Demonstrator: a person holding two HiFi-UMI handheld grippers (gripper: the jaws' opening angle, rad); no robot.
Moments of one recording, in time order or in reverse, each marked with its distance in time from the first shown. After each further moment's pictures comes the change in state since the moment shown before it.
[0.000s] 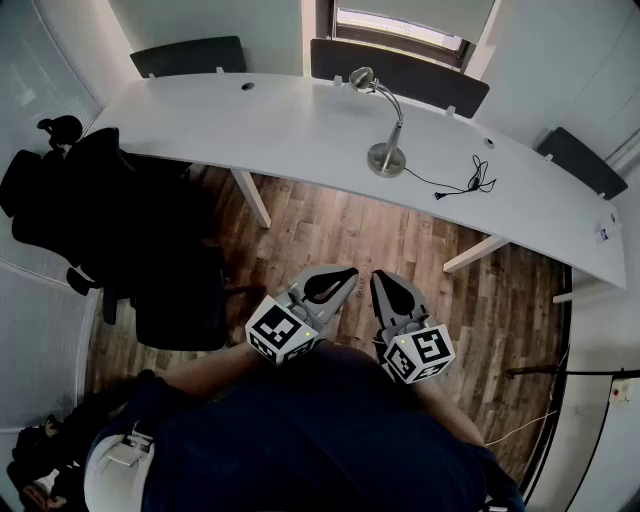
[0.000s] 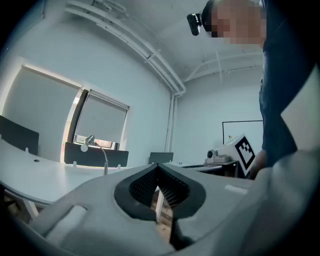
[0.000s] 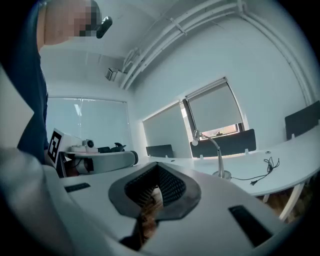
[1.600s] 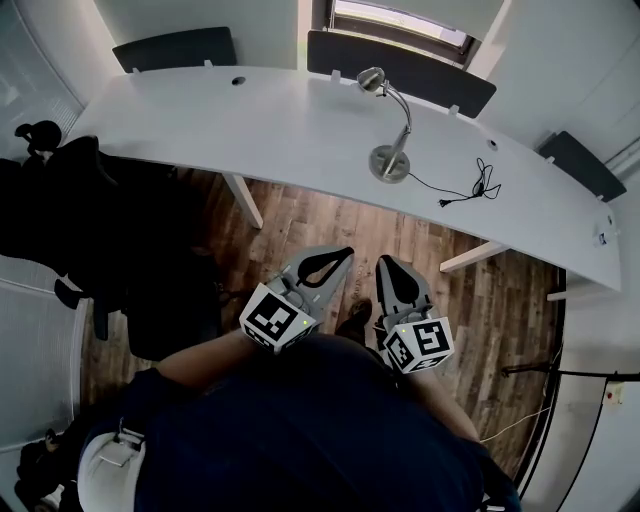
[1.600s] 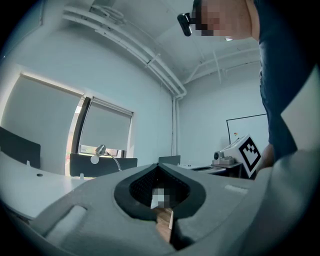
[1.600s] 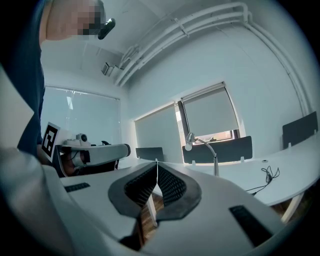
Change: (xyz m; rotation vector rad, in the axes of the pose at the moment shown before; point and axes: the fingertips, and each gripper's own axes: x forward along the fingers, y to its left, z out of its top) left arm 0.018 0.103 0.016 0.075 -0.057 0.031; right arm 0.085 -0.039 0.006 -0.054 -0.030 -0.105
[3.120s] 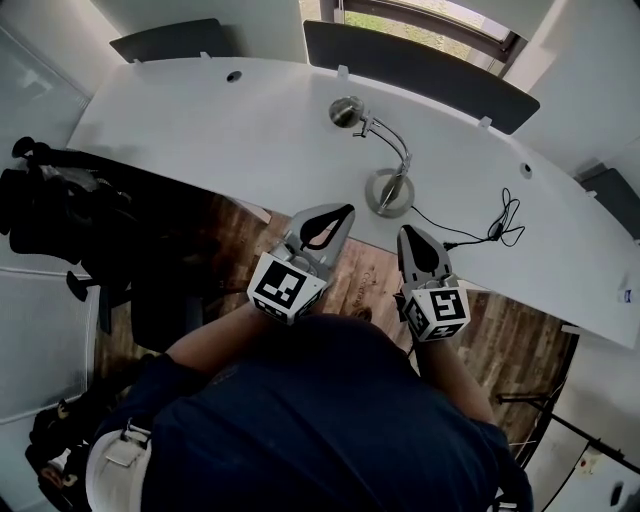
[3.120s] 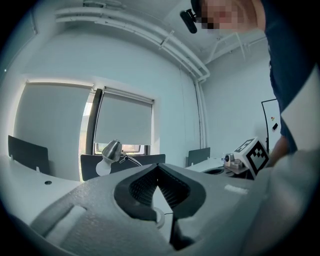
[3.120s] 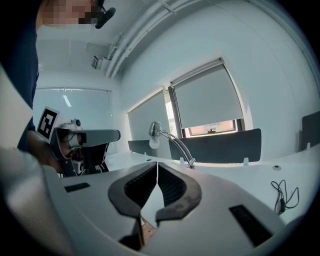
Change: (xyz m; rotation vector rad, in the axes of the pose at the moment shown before) left arm 0.223 0.174 -0.013 0.023 0.090 0.258; right arm 0.172 -0.241 0.004 0.015 0.122 0.059
